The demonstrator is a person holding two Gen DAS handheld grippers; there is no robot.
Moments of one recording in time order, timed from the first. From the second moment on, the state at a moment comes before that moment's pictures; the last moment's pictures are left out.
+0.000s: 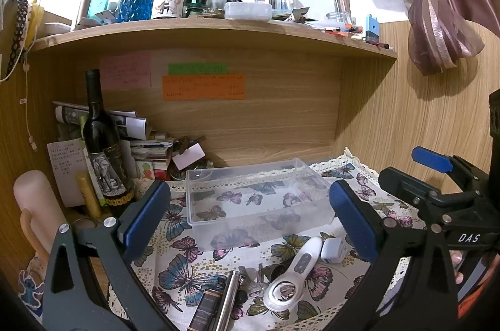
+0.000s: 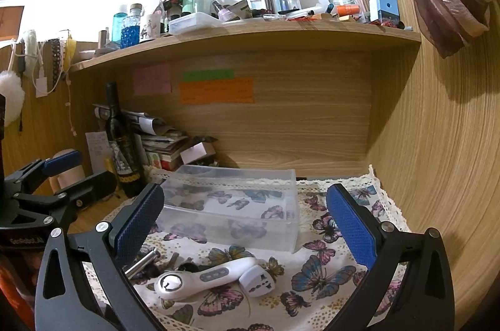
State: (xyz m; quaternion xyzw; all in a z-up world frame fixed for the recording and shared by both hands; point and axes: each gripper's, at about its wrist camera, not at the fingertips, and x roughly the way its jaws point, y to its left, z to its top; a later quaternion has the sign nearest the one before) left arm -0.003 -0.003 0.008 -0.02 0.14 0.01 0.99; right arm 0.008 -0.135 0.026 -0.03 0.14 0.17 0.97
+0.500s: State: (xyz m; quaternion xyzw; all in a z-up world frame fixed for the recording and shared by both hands) left arm -0.004 -0.004 0.008 -0.02 0.14 0.01 0.99; right arm 0.007 -0.133 0.026 -0.03 0.14 0.17 0.97
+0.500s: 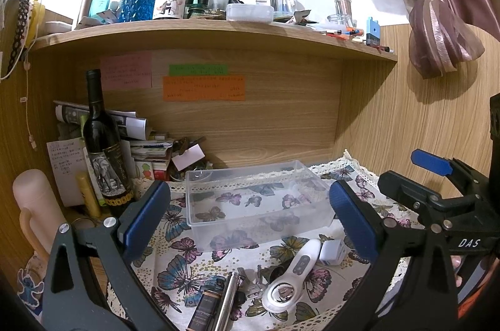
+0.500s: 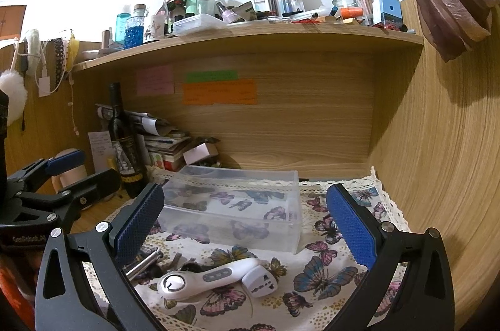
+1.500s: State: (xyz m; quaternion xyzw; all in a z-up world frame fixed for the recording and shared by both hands) left arm -0.002 -0.005 0.011 -0.02 0.13 0.01 0.99; right arm 0.005 -0.131 0.026 -0.03 0.15 0.18 0.97
